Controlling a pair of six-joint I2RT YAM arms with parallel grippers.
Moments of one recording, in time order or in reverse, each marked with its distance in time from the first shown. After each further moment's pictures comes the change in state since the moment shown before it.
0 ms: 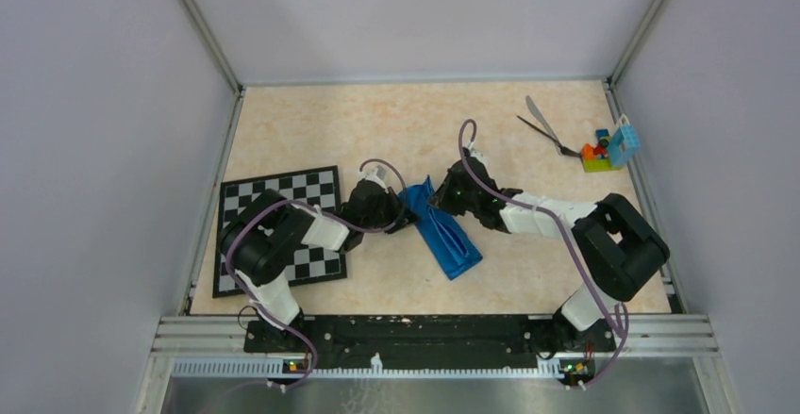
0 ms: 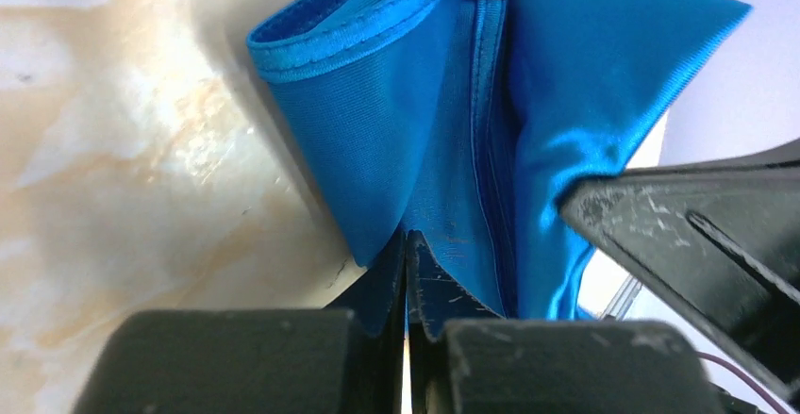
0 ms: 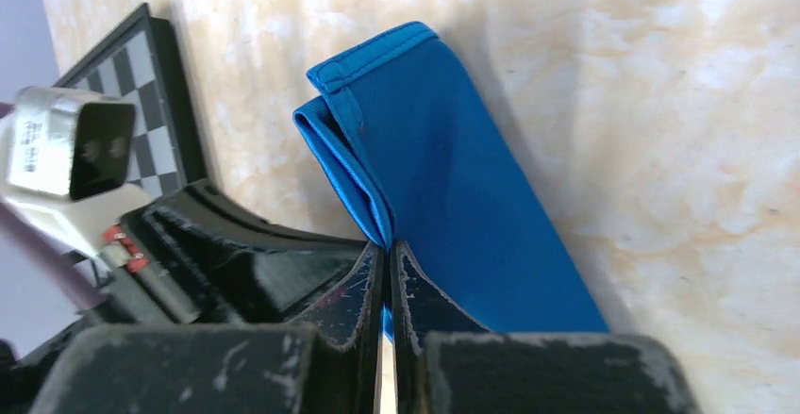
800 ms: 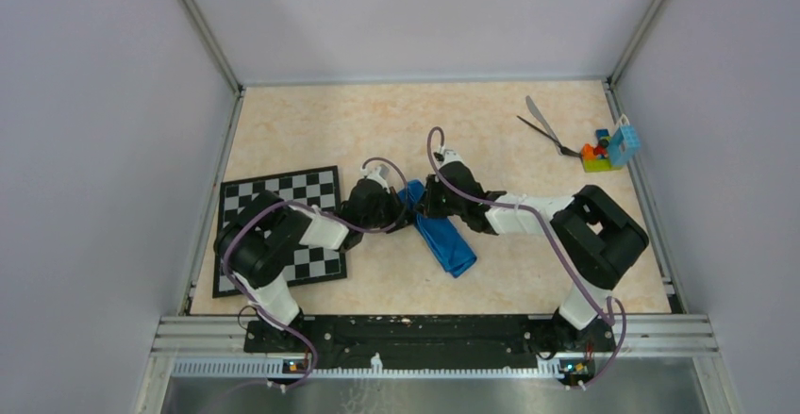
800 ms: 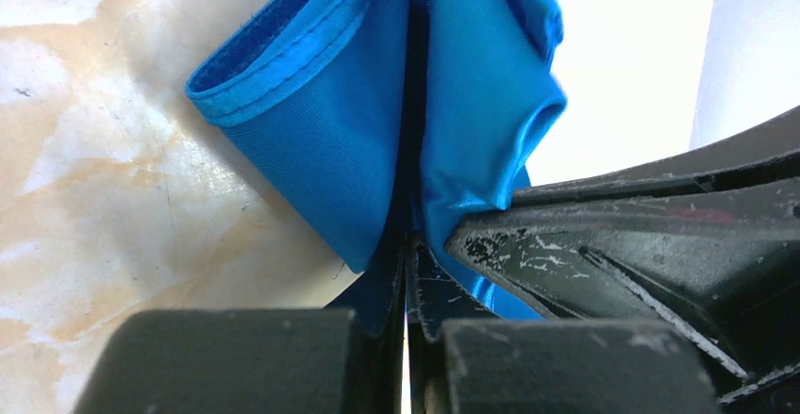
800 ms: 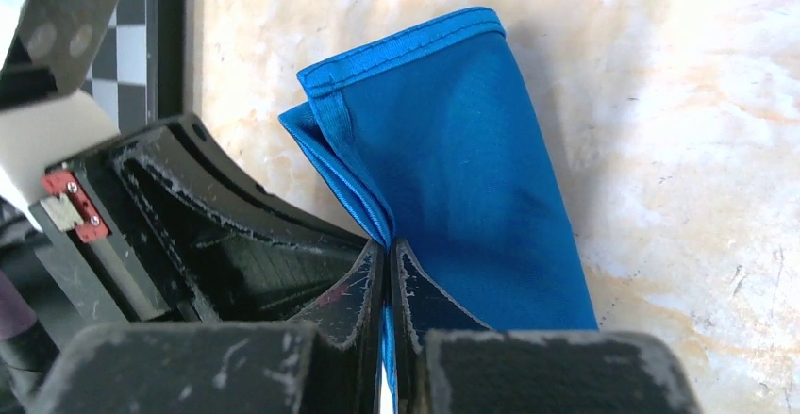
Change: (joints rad) left arm 0.000 0.005 0.017 -0.008 0.019 0.078; right arm 0.069 0.107 0.045 0.099 -0.042 -0.209
